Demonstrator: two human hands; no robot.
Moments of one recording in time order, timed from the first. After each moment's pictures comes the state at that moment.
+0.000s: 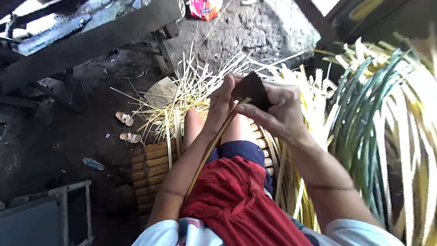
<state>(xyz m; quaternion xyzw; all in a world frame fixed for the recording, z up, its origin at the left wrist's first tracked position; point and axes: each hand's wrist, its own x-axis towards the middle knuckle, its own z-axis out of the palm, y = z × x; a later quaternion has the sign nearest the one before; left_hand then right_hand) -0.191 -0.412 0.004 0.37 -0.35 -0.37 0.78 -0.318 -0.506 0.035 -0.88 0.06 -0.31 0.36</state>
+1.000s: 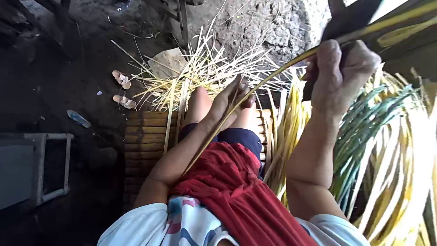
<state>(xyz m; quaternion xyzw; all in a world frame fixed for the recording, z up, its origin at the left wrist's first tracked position) -0.198 -0.375 -0.030 0.25 -0.05 -0.52 0.82 -0.299 -0.535 0.028 -0.85 0.20 -0.33 0.35</state>
